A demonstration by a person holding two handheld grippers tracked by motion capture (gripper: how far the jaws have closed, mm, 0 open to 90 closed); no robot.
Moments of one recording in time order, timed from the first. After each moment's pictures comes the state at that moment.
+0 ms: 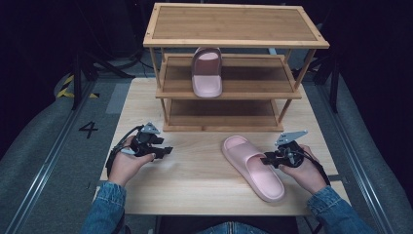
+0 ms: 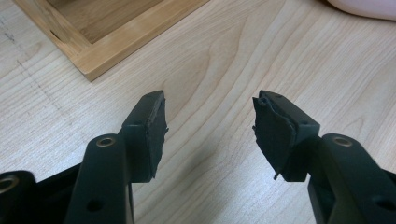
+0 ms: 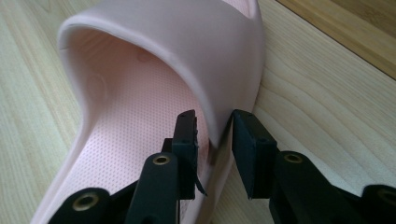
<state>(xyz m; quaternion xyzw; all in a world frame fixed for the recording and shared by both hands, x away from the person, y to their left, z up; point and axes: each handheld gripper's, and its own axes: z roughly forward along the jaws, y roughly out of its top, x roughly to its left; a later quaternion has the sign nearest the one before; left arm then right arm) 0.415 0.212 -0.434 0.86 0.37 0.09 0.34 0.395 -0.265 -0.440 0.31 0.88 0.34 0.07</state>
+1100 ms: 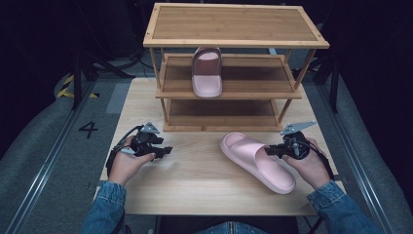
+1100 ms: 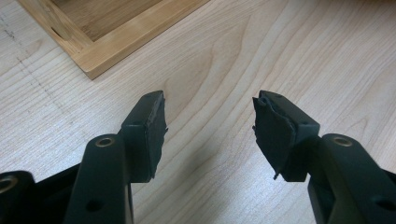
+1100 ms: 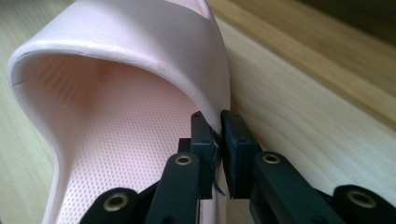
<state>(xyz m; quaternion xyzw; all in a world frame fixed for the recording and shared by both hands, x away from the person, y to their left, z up) 0.417 0.213 -0.436 0.86 0.37 0.09 0.34 0.397 -0.268 -0.398 0.35 0.86 0.36 0.08</state>
